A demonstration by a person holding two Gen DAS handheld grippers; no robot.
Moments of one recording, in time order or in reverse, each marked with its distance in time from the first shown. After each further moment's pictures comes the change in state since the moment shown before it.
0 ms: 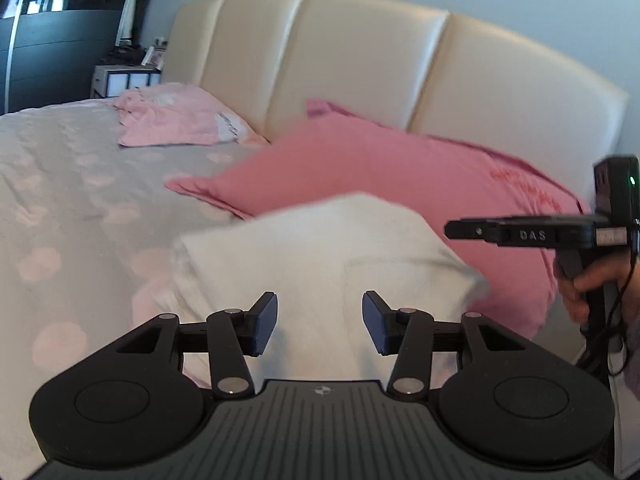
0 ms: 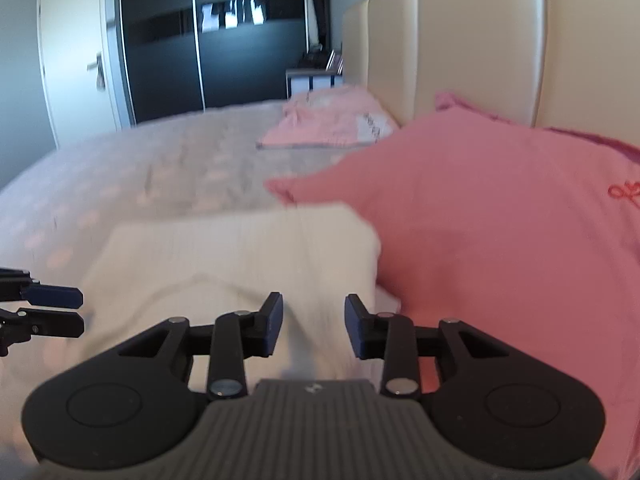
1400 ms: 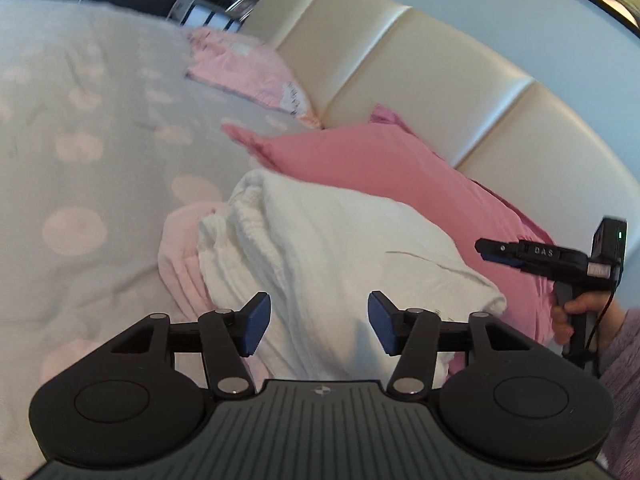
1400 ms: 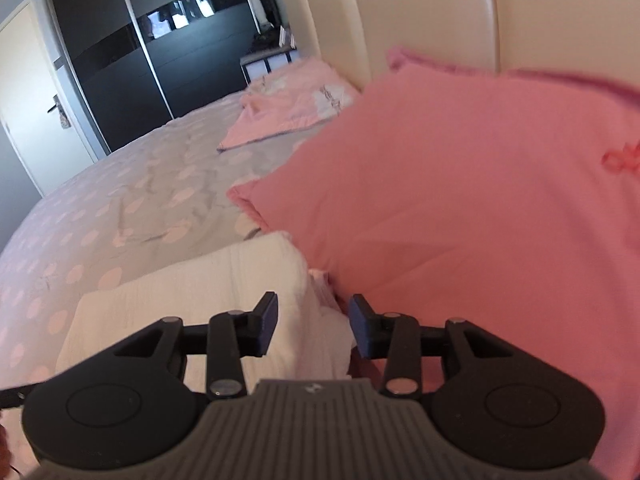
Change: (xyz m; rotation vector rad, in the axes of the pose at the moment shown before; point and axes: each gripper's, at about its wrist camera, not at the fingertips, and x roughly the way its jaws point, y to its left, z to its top) left arm -0.025 0.034 -0.034 -0.314 -0.010 -0.021; right arm 0.023 -0.053 0.035 0.140 0.105 -0.001
